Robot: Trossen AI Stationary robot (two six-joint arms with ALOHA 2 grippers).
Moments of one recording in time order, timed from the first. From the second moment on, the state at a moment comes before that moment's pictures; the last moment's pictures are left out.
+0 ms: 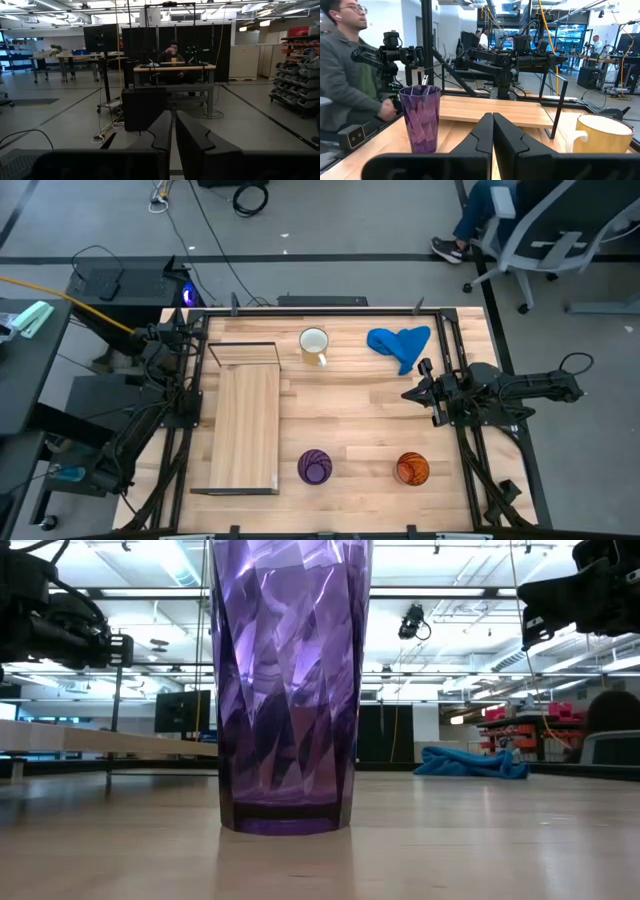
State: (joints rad) left arm 1.21 0.15 0.01 0.28 -0.41 0.08; right arm 0.05 0.08 0.04 0.11 -0.11 -0.04
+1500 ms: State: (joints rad) left arm 1.21 0.15 0.01 0.28 -0.41 0.08; right arm 0.05 0.08 0.04 0.11 -0.11 -0.05
